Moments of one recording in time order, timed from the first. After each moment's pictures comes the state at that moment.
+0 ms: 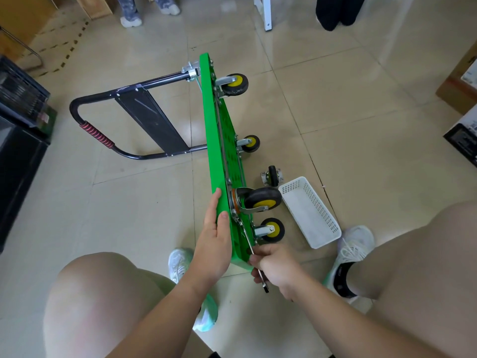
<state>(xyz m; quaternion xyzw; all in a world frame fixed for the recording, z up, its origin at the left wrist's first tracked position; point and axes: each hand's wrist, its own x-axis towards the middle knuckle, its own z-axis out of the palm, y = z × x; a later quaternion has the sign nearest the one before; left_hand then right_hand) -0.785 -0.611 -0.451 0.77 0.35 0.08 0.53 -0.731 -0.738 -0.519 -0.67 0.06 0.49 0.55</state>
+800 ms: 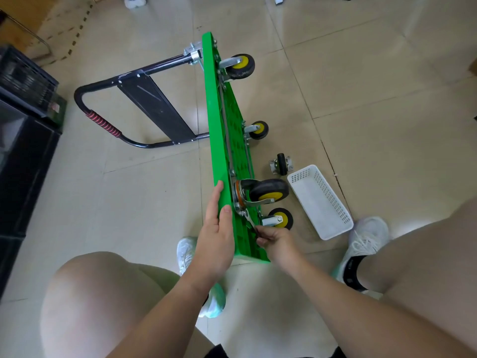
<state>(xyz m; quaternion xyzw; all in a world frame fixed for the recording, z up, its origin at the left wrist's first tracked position) -0.782 -0.610 -0.455 0.77 0.36 0.09 0.52 -0.707 -0.715 -0.600 -0.68 0.01 0.45 0.58</state>
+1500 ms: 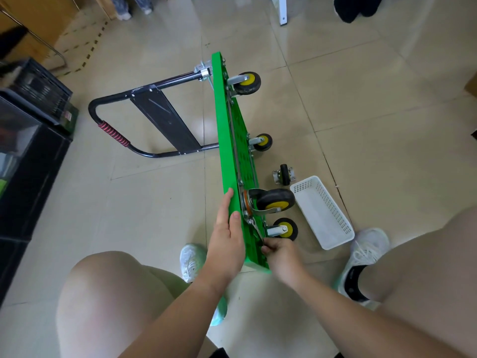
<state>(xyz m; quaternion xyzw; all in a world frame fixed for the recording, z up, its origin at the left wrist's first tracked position) -0.780 -0.621 -0.453 0.78 0.36 0.10 0.50 -0.718 -0.722 -0.599 -0.76 -0.05 0.40 0.52</state>
